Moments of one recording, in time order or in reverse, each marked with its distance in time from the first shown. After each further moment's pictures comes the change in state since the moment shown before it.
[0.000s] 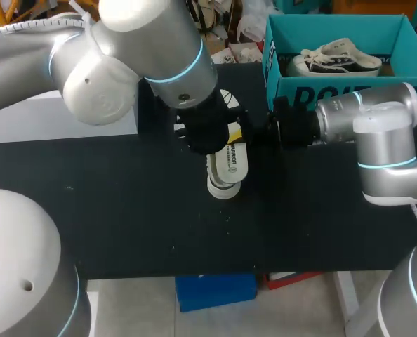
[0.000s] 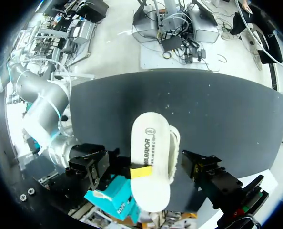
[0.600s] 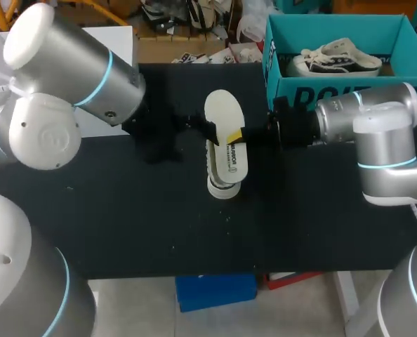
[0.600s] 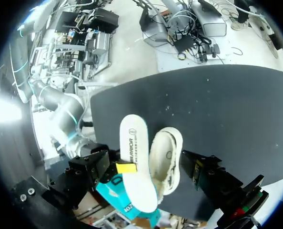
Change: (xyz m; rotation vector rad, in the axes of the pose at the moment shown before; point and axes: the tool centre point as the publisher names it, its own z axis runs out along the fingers) left arm 0.054 0.001 -0.009 0.053 -0.312 0.059; right arm 0.000 0.000 0.000 0.000 0.000 0.000
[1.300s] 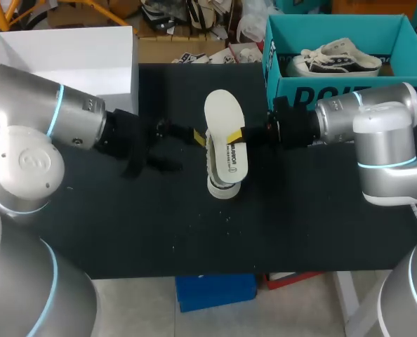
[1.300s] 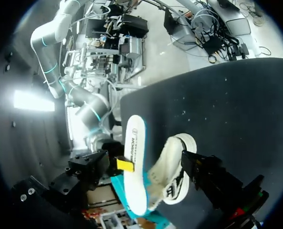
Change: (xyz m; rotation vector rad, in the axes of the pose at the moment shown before) left arm 0.029 0.000 0.008 0.030 -0.368 -0.108; right arm 0.000 0.000 0.000 0.000 0.000 0.000
